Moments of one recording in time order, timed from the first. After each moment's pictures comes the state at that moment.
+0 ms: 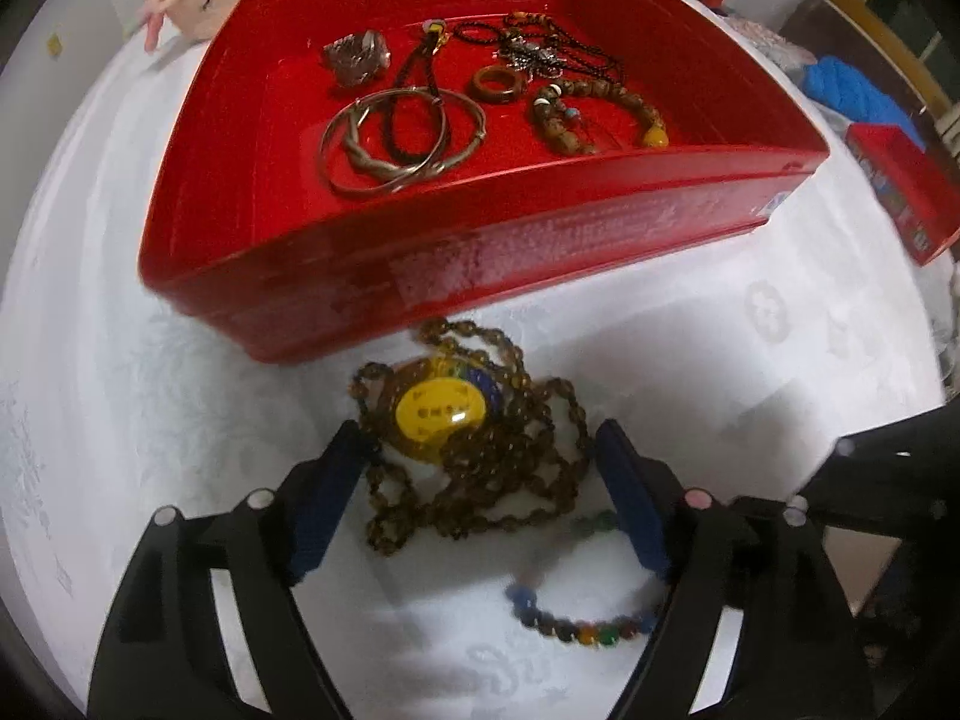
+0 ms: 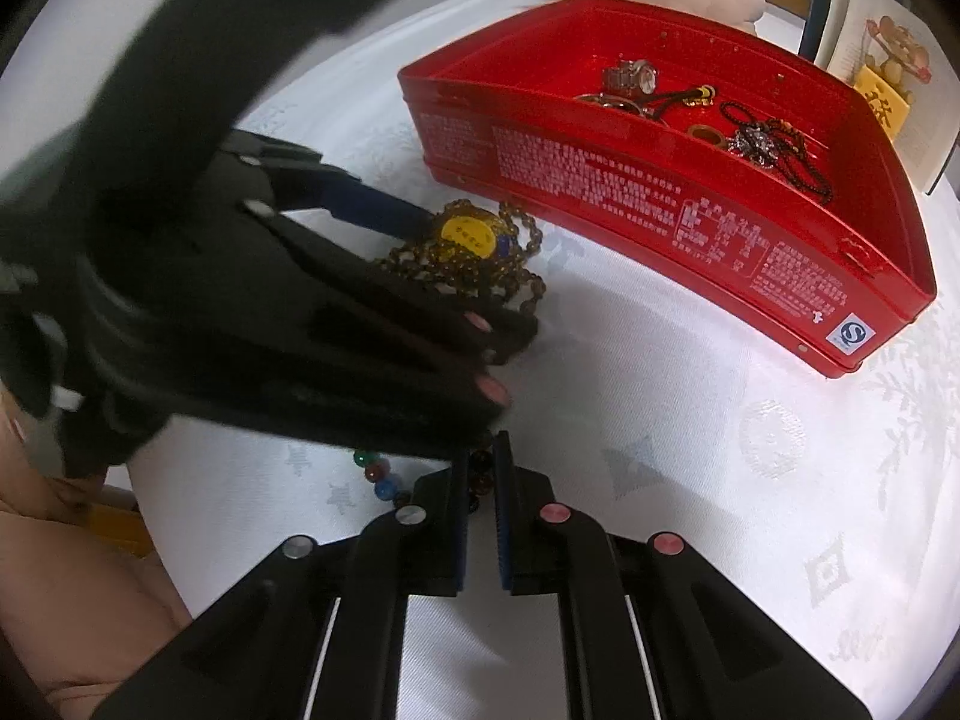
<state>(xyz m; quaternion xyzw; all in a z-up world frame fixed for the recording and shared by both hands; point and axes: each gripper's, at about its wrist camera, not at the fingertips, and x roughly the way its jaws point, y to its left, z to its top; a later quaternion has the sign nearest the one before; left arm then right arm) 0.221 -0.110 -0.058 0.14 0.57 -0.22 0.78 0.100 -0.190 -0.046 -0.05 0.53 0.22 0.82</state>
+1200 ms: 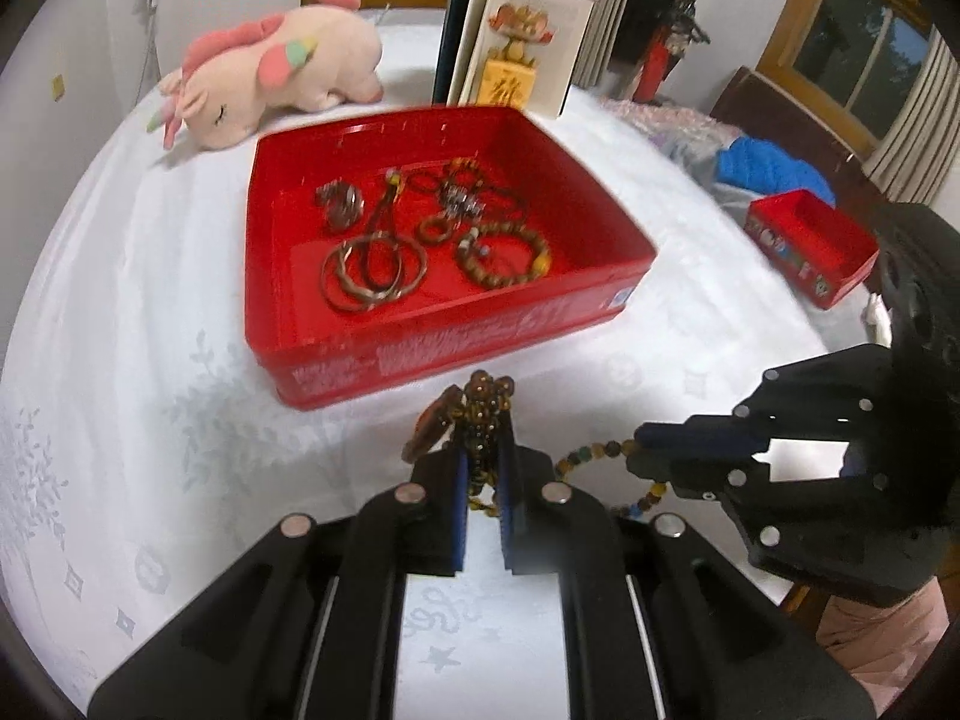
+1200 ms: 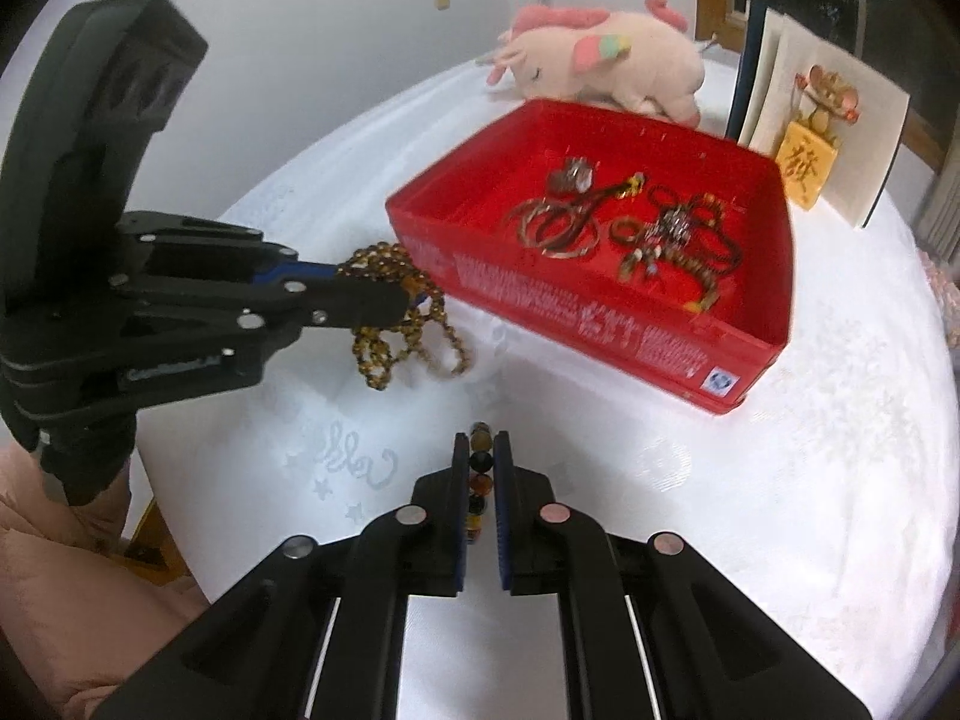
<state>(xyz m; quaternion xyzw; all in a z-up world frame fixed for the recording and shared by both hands) 0.173 -0.078 0.029 0.06 0.47 -0.30 0.83 0.086 -0.220 0.019 -0.04 0.46 0.19 0.87</state>
